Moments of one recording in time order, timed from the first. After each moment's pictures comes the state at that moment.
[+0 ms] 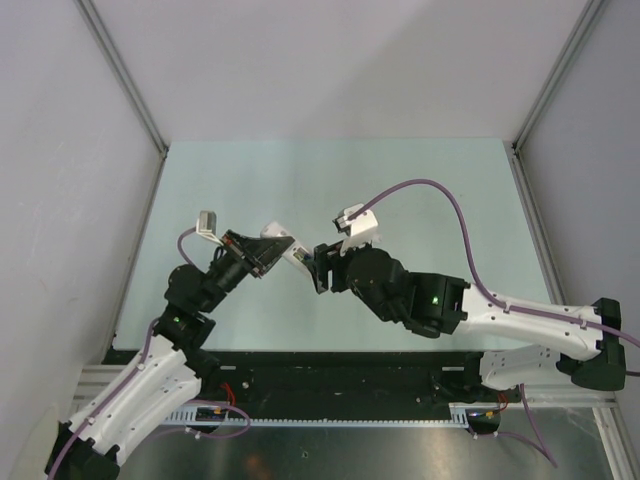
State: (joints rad) left arm -0.52 0.58 0.41 0.38 0.24 -1.28; right arm 1.32 1.21 1.19 -0.30 0.66 0.44
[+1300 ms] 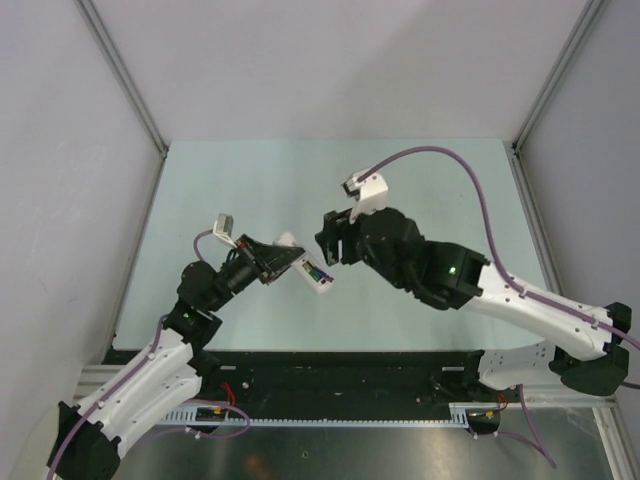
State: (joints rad) left arm -0.52 0.65 0.35 0.44 0.33 -1.32; right arm 1.19 1.25 1.38 -0.45 0.52 0.39
